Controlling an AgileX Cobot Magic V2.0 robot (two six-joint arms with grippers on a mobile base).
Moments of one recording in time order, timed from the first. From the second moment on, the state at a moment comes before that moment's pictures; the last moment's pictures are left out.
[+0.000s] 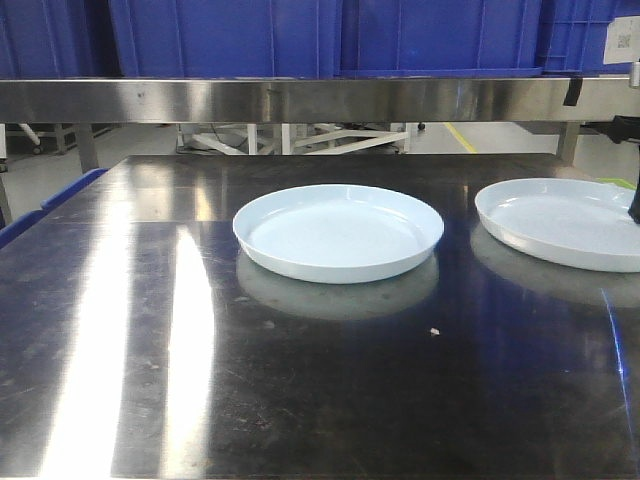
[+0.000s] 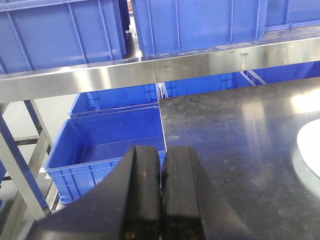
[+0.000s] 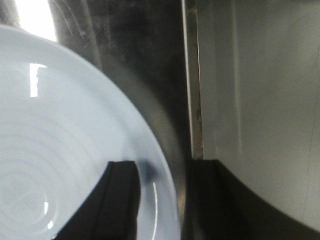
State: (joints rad) left arm -0.11 0.48 -0.36 0.04 0.09 0.08; right arm -0.24 2.01 -1.55 0.23 0.94 -0.16
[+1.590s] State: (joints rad) left arm -0.11 0.48 -0.36 0.04 0.09 0.08; right arm 0.17 1.98 -1.58 0.52 0.90 -0.15
